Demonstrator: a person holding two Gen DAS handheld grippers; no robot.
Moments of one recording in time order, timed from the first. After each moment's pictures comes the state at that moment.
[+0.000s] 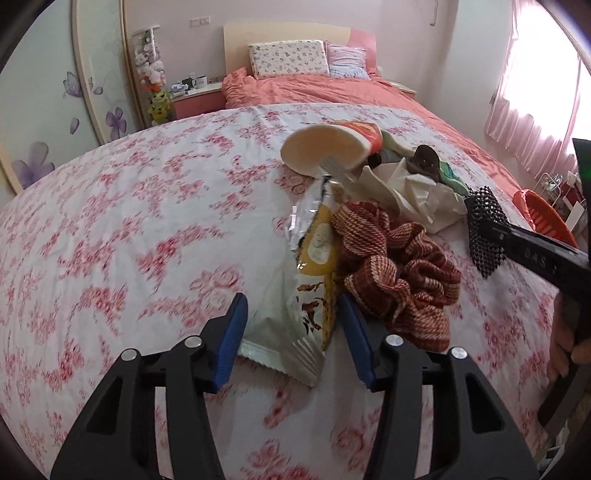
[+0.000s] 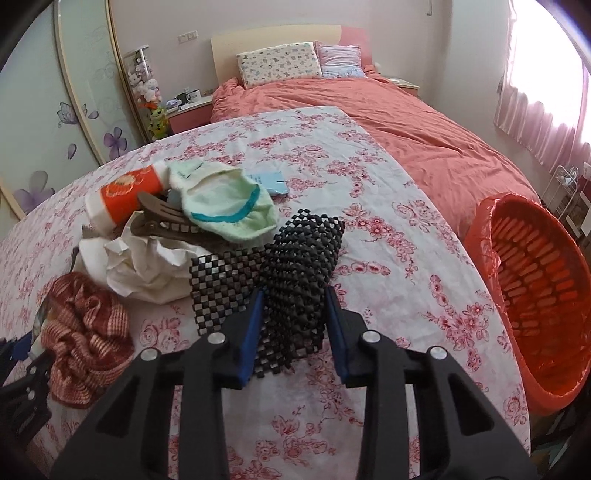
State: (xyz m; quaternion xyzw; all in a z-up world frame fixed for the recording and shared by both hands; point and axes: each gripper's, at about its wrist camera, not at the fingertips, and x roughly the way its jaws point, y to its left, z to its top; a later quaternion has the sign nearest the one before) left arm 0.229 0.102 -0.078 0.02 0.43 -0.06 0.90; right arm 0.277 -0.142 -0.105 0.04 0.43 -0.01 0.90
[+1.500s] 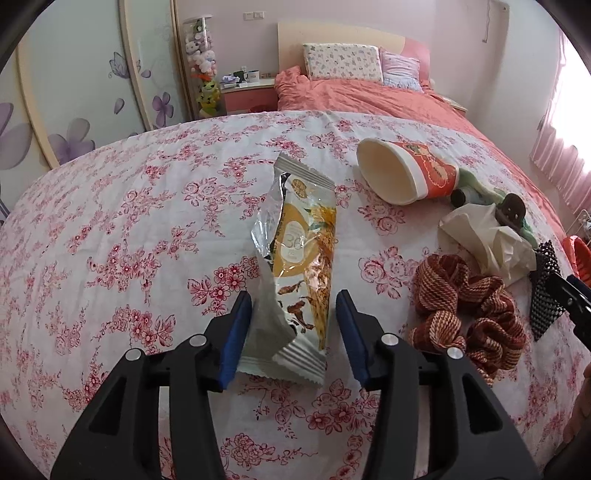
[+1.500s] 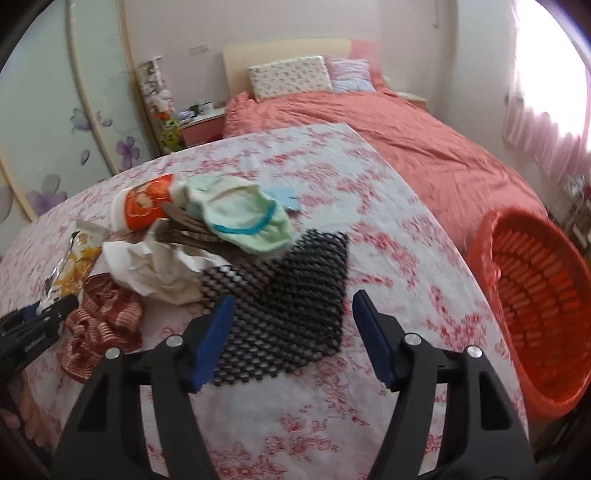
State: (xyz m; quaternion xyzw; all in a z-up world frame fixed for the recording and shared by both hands) left arm 0.256 0.132 -0.076 -0.01 0.43 0.03 0.90; right arm 0.270 -0.137 -0.095 0.03 0.40 0.02 0.92
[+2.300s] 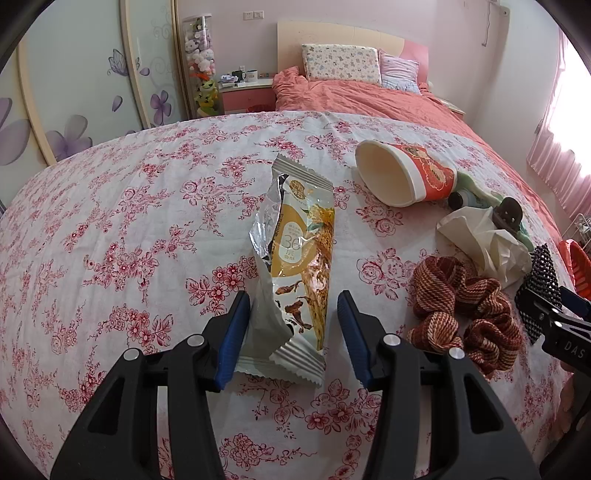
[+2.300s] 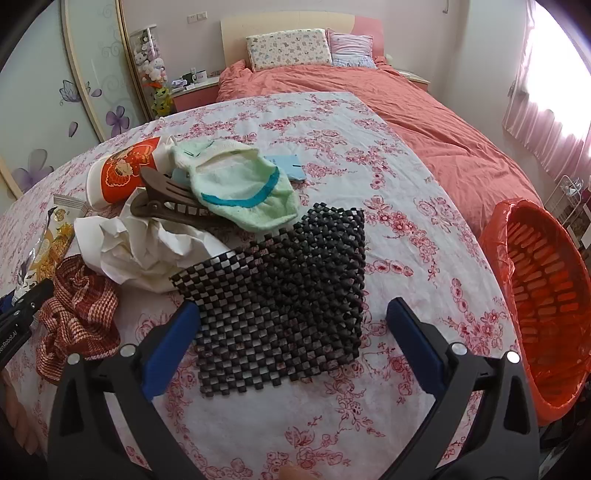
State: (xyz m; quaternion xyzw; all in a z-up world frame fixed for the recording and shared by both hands) left arm 0.255 0.134 -0.076 -0.02 0.43 0.03 0.90; right arm 0.291 -0.130 -0.115 0.02 0.45 0.00 0.89
